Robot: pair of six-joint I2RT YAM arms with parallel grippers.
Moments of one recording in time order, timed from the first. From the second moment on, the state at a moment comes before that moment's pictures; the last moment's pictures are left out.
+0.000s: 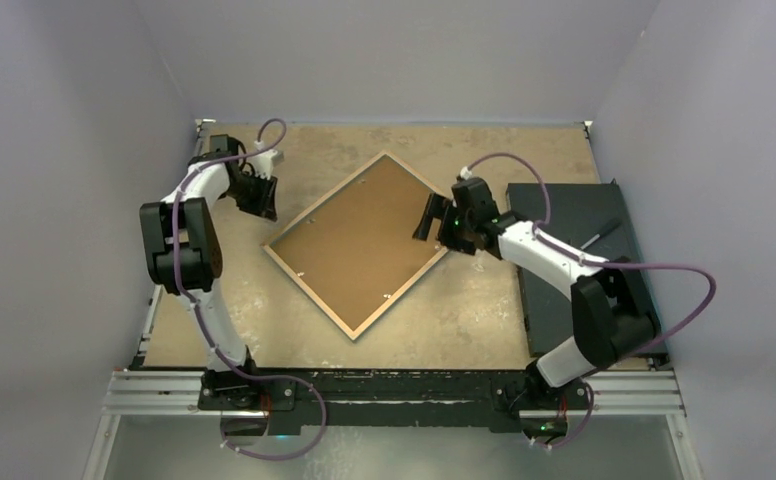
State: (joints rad) left arm 0.14 1.99 1.50 -0.74 0.43 0.45; right arm 0.49 1.56 1.05 -0.31 -0.05 0.71
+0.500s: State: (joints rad) left arm 0.10 1.94 1.29 -0.66 0.48 0.45; right arm 0.48 1.54 0.78 -0.11 -0.24 0.83
